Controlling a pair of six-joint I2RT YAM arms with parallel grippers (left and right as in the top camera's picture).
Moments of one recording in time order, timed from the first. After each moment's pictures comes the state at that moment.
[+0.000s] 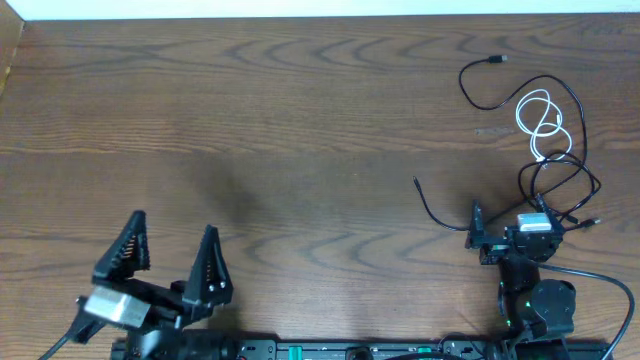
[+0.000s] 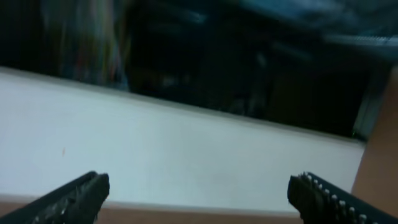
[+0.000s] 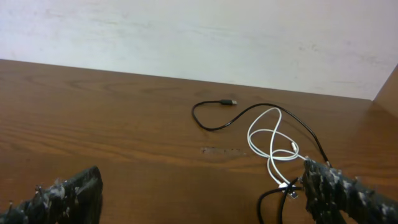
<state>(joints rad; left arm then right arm) -0.01 0.01 0.62 -0.23 0.20 -0.32 0.12 0.01 0.01 -0.06 0.10 -0.09</state>
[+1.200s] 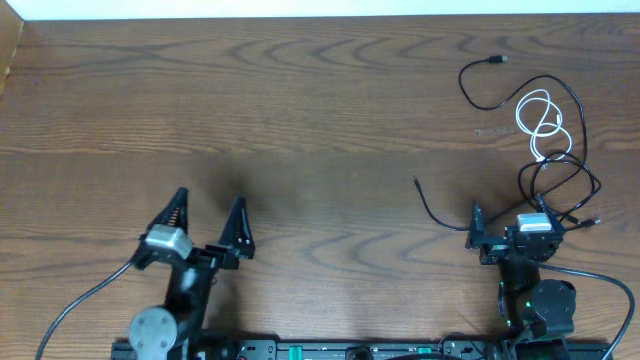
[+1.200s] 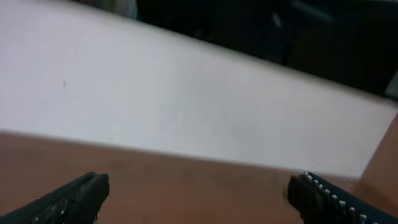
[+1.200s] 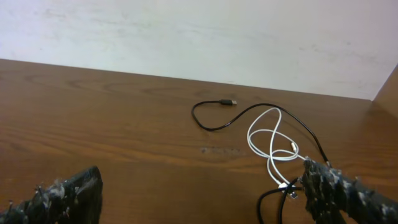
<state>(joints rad) -0.02 0.01 0.21 -0.03 0.20 -0.32 0.12 0.01 0.01 -0.06 0.10 -0.09</state>
